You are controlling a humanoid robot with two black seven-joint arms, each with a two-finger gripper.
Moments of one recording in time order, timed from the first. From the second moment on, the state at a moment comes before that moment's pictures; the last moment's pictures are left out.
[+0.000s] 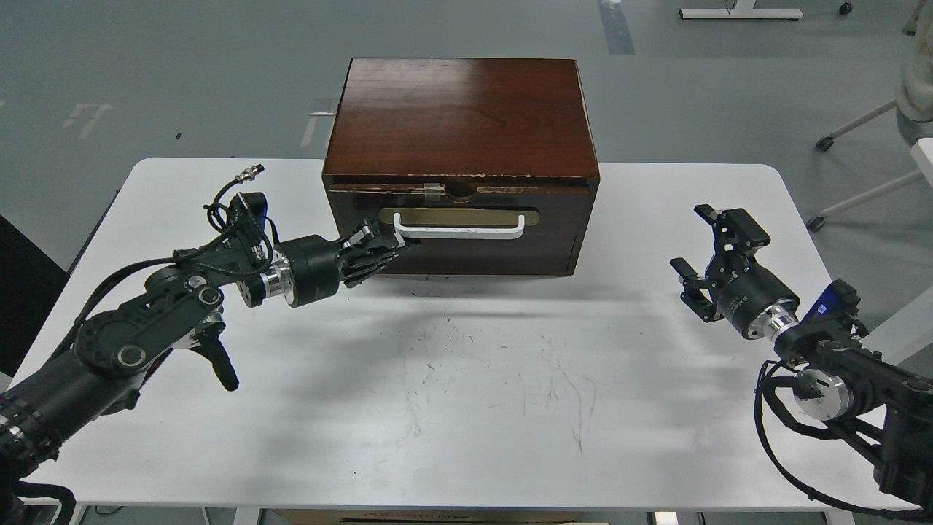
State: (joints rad) left arm -0.65 0.37 -0.72 -0.98 1.10 -0.49 -0.30; right arm 0.54 -0.53 0.42 0.92 -0.22 0.17 0.49
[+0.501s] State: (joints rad) left arm -0.65 0.37 -0.72 -0.96 1.10 -0.49 -0.31; right arm 0.54 -0.53 0.42 0.92 -0.22 0.17 0.49
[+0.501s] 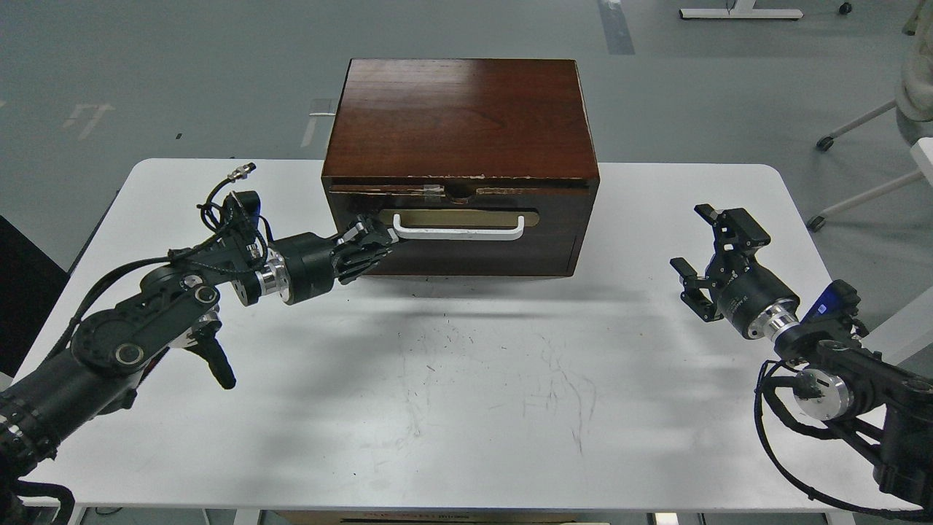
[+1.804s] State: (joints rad) left arm -0.53 0.63 -1.00 -1.25 0.50 -0.49 -0.41; right arm 0.56 -0.55 0.45 0.92 -0.22 0.17 0.49
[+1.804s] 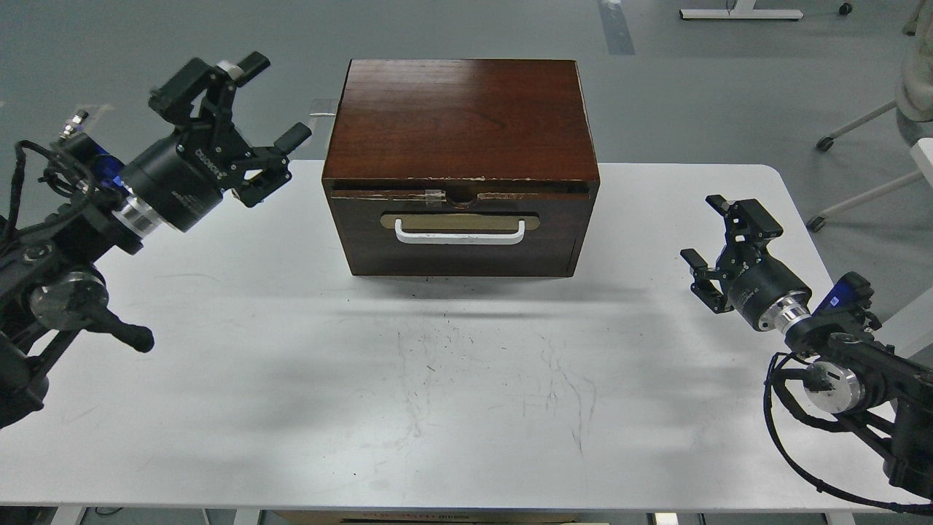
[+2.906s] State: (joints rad) left arm -0.44 0.57 -0.94 -1.10 0.18 -0.49 -0.23; right arm 0.57 -0.51 0.62 0.92 -0.16 0.13 0.49
